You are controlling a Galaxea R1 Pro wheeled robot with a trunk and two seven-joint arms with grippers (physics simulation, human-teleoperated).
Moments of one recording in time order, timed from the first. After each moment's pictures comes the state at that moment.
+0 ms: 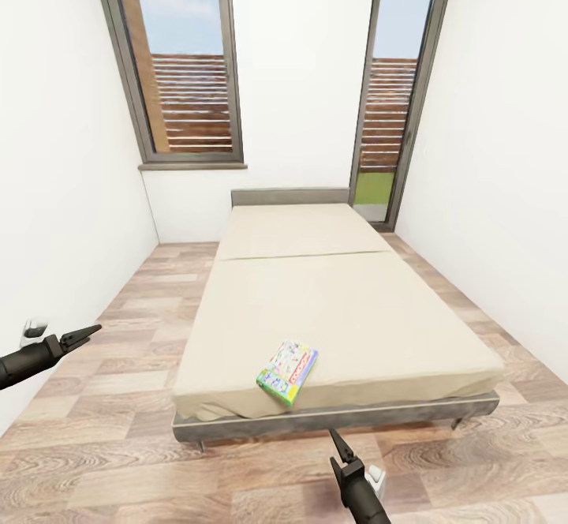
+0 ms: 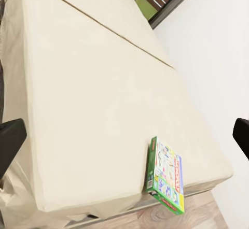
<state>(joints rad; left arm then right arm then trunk) -0.71 0.52 0.64 -0.63 0.02 0.62 -1.24 -0.31 0.12 -0.28 -0.34 -0.93 0.15 0.91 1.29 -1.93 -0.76</state>
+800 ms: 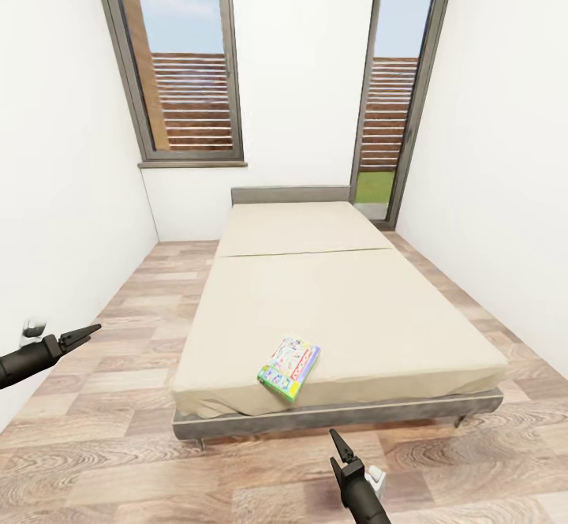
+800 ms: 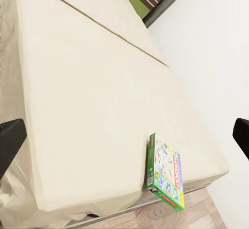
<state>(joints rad) -0.71 0.52 0.64 -0.63 0.02 0.62 -1.28 -0.31 0.12 -0.28 -0.34 -0.93 0.15 0.91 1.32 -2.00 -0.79</state>
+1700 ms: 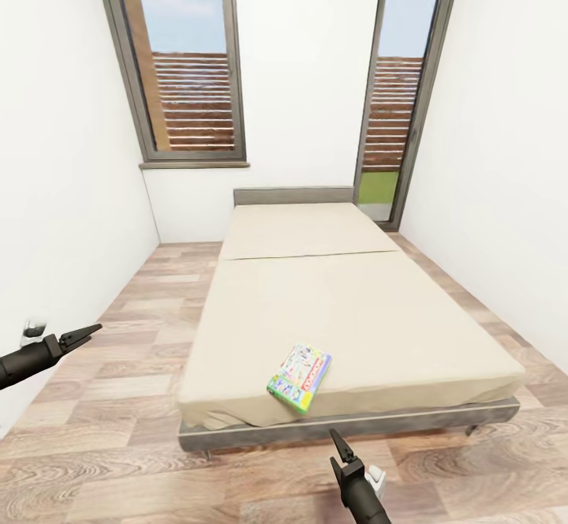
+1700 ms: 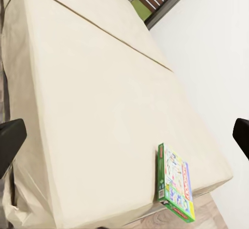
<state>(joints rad) -0.71 0.52 0.64 -0.63 0.02 0.62 -1.28 -0.31 0.12 -0.27 -0.34 -0.93 0.15 0.91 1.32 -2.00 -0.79</state>
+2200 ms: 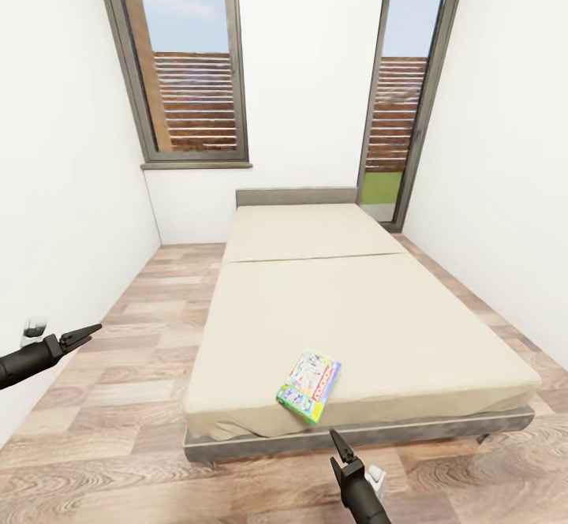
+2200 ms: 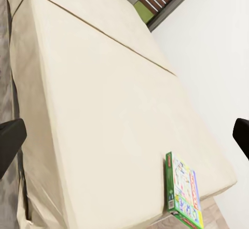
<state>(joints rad) -0.71 0.52 0.64 -0.63 0.02 0.62 -1.28 -0.31 0.12 -0.28 -0.34 -0.93 0.15 0.90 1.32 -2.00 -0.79</state>
